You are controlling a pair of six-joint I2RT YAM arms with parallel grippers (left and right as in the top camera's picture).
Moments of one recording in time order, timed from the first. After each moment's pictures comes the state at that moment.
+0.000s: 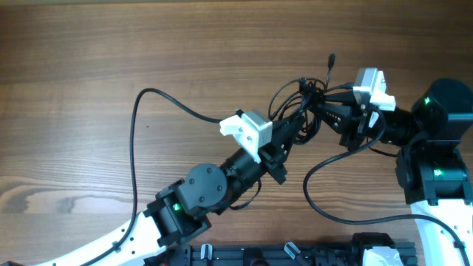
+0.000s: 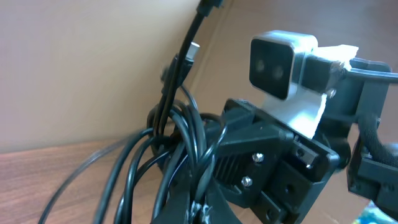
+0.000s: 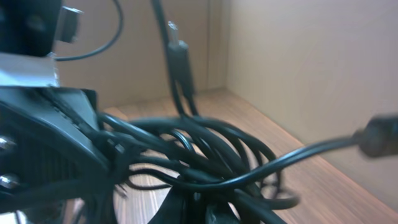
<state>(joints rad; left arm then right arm) -1.06 1.05 0.79 0.40 -0.20 -0.36 0.00 0.98 0.97 -0.23 -1.20 -0.21</state>
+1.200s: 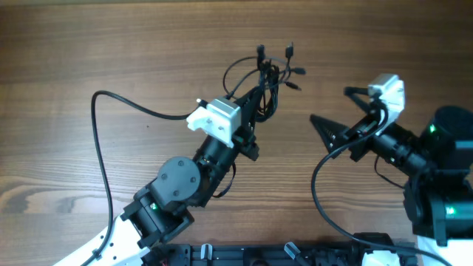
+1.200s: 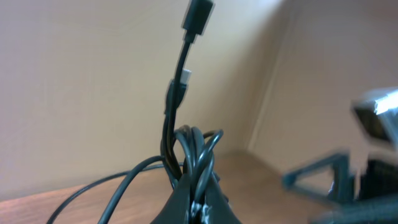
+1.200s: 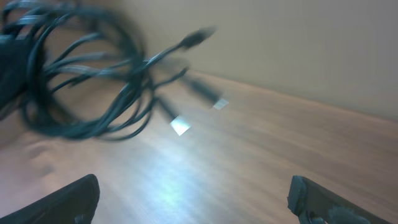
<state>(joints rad) -0.94 0.96 0.79 0.31 -0.33 -0.13 -0.01 0.80 0.97 -0.53 -0.68 -0.04</state>
